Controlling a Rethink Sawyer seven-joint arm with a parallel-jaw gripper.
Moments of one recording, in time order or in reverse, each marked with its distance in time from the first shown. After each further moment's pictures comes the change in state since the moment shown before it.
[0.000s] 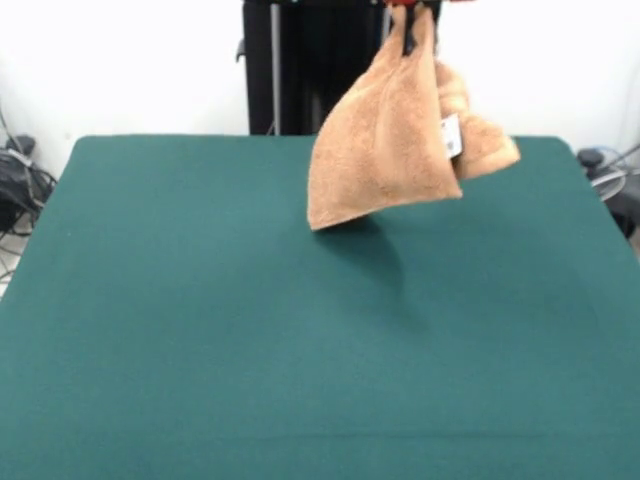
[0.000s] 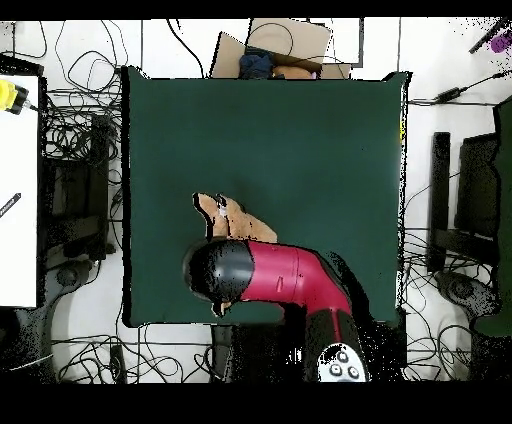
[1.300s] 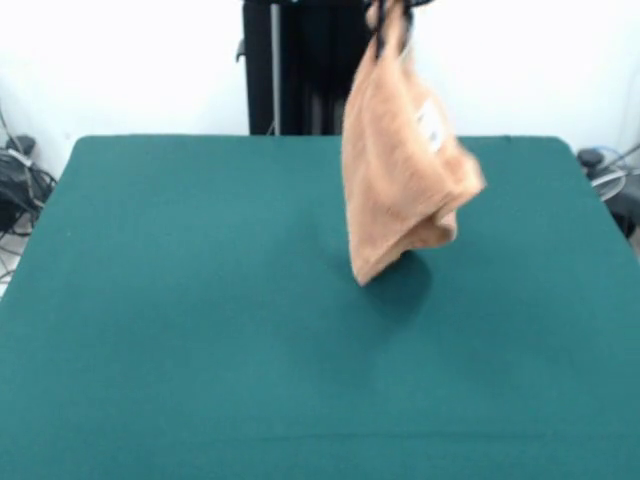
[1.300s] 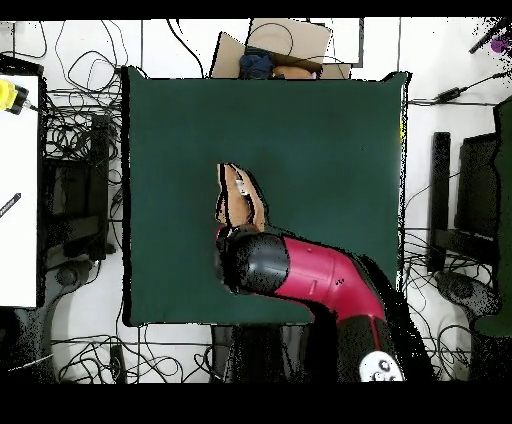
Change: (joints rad) arm -0.108 0.004 0.017 -0.002 0.047 -0.157 0.000
